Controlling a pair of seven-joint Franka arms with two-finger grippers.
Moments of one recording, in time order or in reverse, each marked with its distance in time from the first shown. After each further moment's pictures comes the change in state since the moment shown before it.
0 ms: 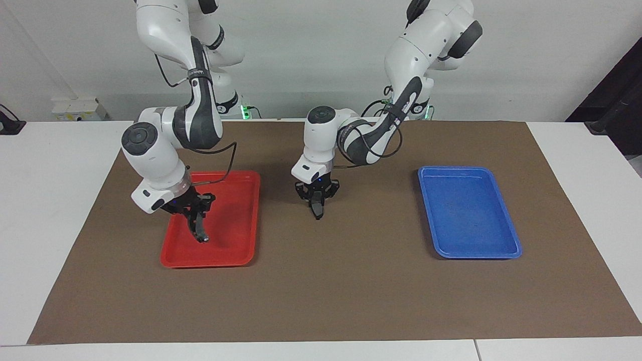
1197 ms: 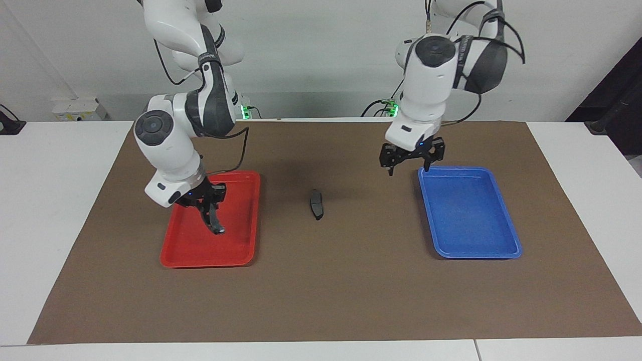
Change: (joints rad) left arm 0.134 -0.468 0.359 0.192 -0.464 -0.651 0.804; right arm 0.128 -0.001 0.007 0.136 0.012 -0.163 0.010
